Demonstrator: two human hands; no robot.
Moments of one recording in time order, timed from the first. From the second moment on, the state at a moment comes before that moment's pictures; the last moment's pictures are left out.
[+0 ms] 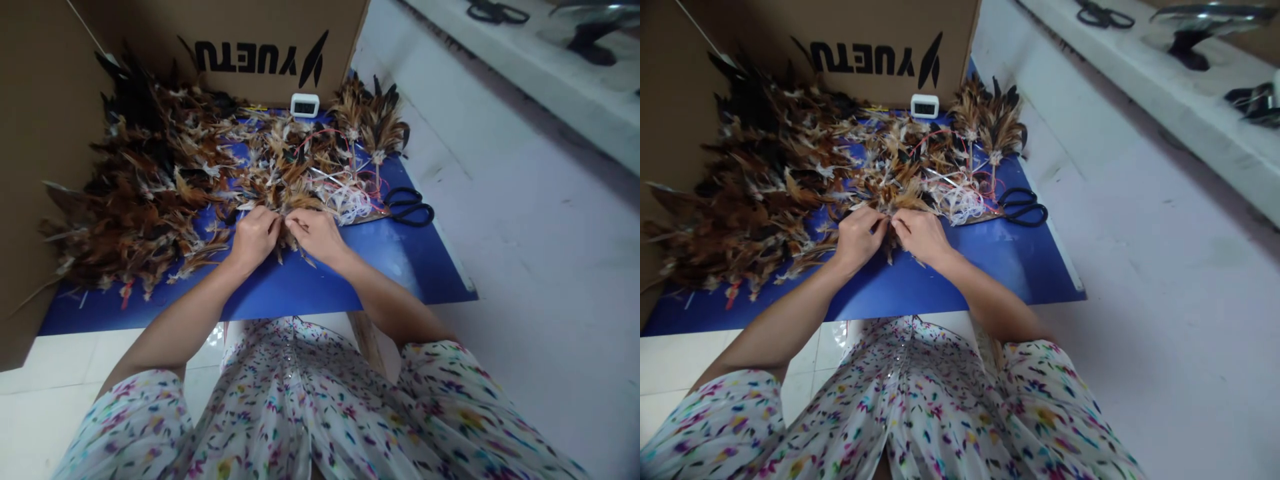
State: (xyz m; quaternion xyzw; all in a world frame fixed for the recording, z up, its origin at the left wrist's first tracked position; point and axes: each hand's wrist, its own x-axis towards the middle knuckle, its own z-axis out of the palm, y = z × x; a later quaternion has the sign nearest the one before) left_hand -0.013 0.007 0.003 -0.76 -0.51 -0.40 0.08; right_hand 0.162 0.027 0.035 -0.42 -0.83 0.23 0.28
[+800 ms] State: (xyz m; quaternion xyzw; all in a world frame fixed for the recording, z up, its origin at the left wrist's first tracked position) left_hand -0.015 0.011 0.018 -0.64 -0.47 -0.58 -0.18; right_hand 0.172 0.073 0.052 -0.32 -0.74 0.51 0.30
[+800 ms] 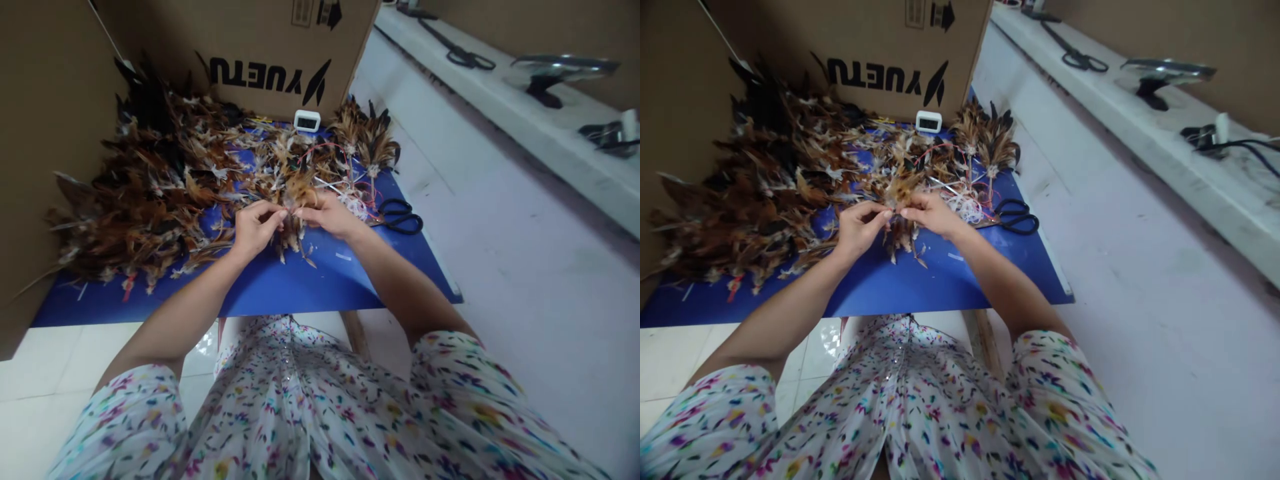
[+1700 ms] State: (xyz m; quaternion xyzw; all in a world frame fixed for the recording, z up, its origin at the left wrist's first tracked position) left_hand -0.009 0.013 0.008 -0.63 -0.46 -0.55 -0.29; right_hand 0.167 0.046 0.031 -0.37 -0.62 0.56 0.40
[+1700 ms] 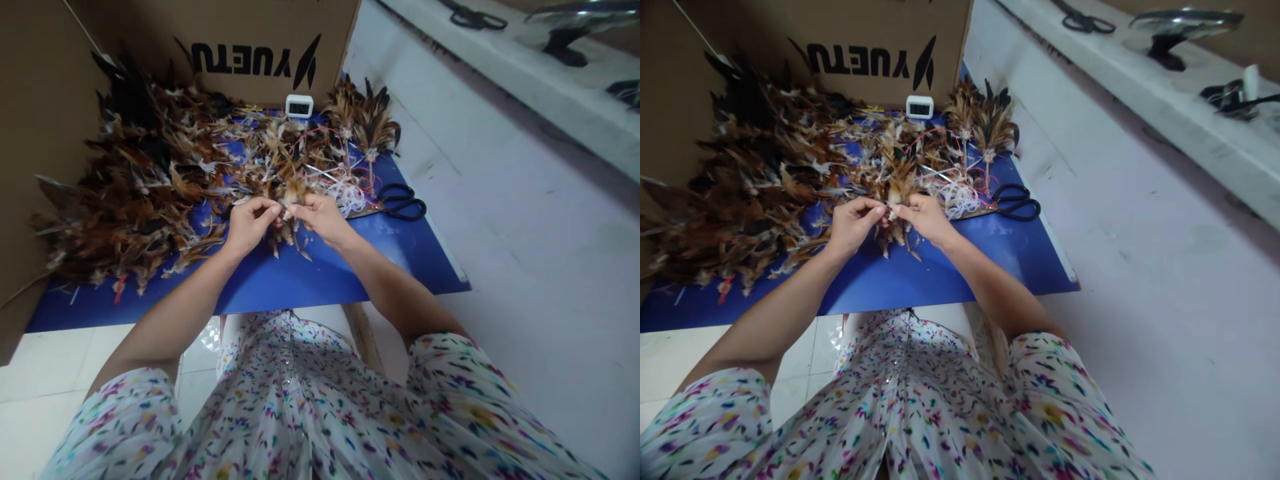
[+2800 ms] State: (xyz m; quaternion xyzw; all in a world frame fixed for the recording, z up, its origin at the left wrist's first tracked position) left_hand -0.006 0.011 0.009 -0.65 -0.41 -0.56 -0.31; right_hand 0.169 0.042 0.024 -0.35 -0.48 0.74 0.32
